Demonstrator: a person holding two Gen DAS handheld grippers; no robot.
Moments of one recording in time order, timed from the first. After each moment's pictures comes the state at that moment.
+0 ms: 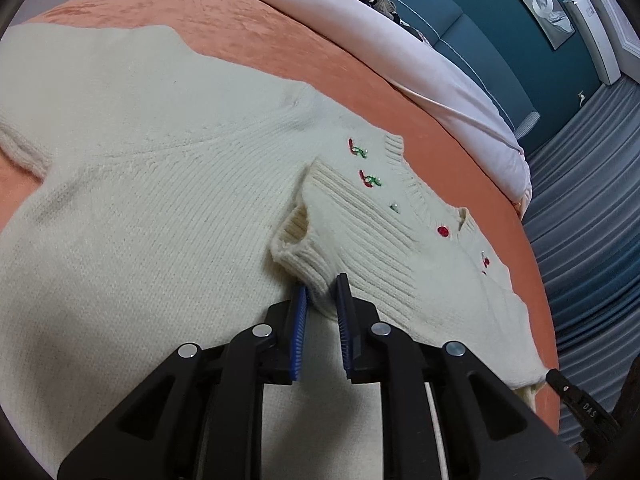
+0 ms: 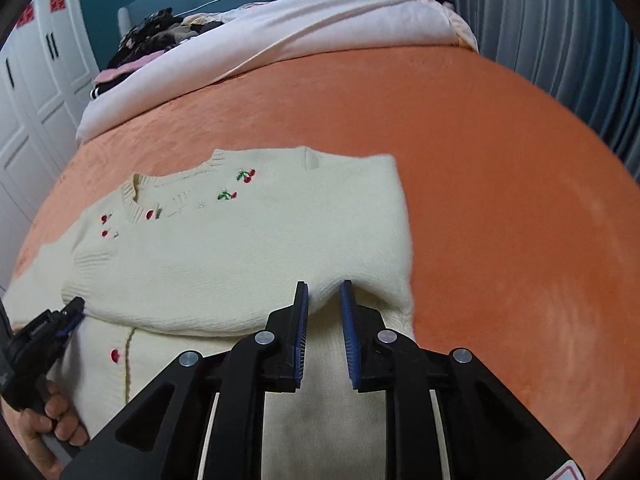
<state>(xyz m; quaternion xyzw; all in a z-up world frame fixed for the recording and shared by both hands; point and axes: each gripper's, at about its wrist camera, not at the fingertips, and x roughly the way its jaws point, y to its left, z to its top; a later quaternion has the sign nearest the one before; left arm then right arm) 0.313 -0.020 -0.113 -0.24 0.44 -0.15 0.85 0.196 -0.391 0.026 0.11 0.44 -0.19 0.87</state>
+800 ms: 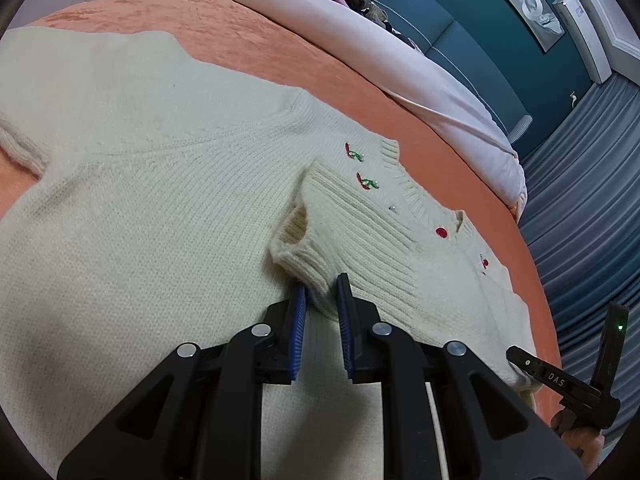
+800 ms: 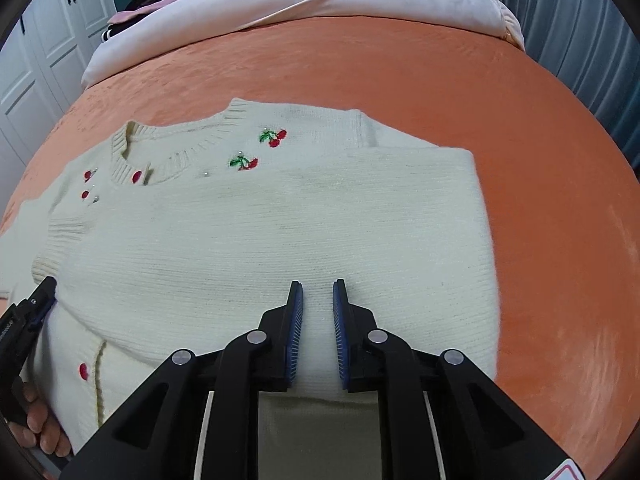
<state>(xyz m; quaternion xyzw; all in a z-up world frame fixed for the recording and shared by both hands) 0.305 -0.018 -0.118 -0.24 0.42 -0.16 0.86 0.241 -0.400 -0.040 0.08 0.51 -0.14 0.84</state>
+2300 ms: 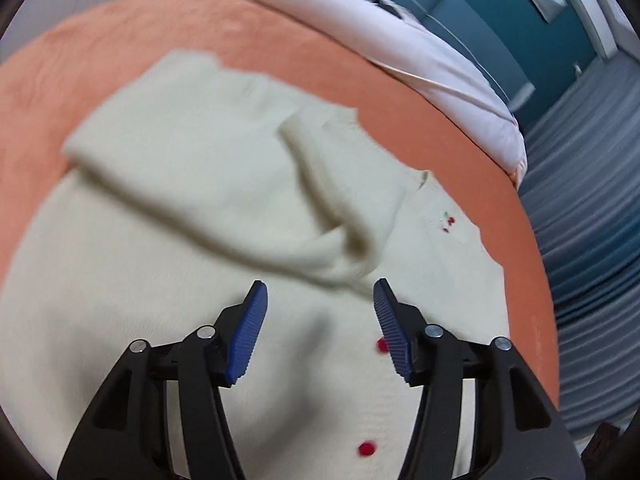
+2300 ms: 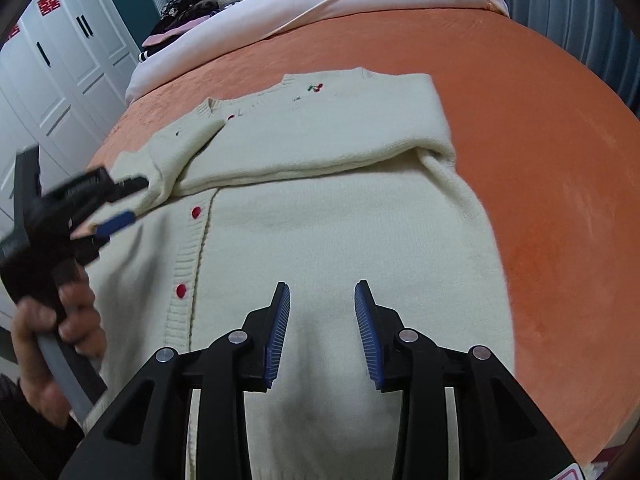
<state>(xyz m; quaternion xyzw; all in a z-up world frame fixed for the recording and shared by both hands) 0.273 -0.023 -0.068 -0.23 0.48 -0.15 0.83 0.093 -0.338 0.003 0.17 0.48 -0.10 0.85</state>
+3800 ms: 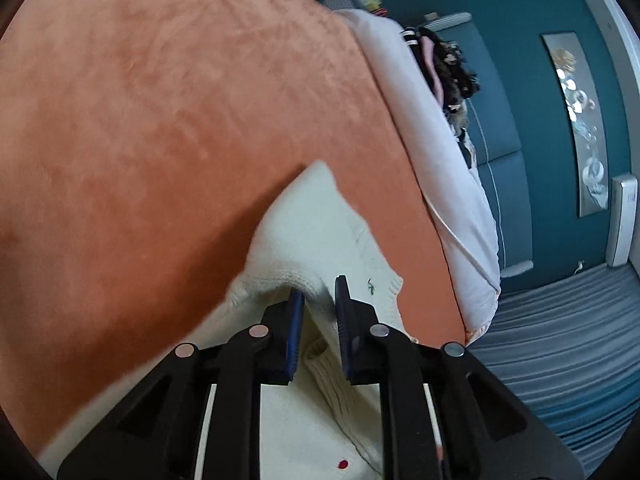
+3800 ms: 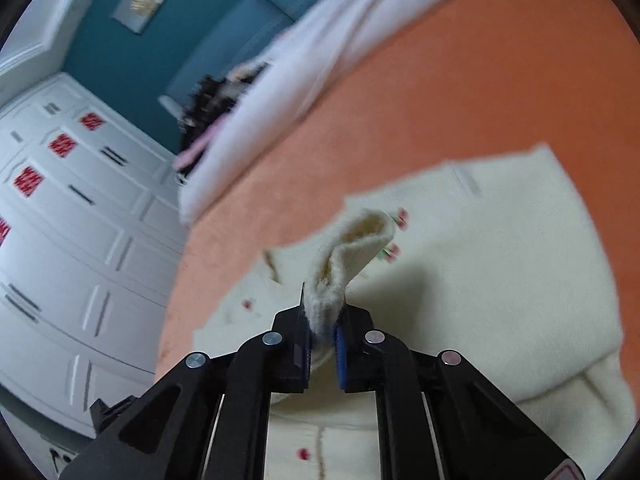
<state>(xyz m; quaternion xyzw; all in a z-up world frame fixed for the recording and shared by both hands) 0.327 0.104 -0.064 -0.46 0.39 -0.05 0.79 0.242 -0.380 0.025 0.37 0.32 -0.01 0.87</state>
